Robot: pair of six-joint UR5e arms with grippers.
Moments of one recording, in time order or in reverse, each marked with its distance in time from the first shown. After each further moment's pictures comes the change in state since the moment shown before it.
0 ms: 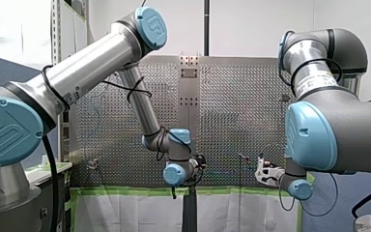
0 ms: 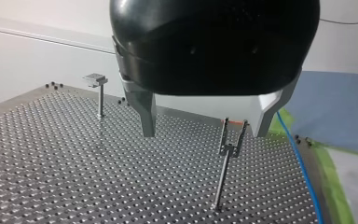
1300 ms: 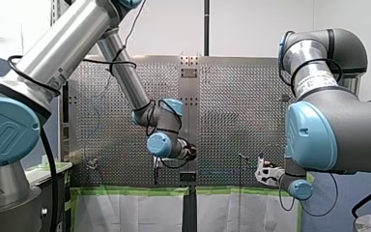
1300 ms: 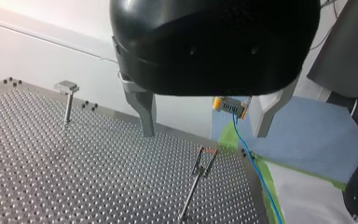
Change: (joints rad) left arm -0.013 0.282 -0.175 -0.342 0.004 0.008; right arm 0.000 0.001 0.001 -0.004 -0.002 0.006
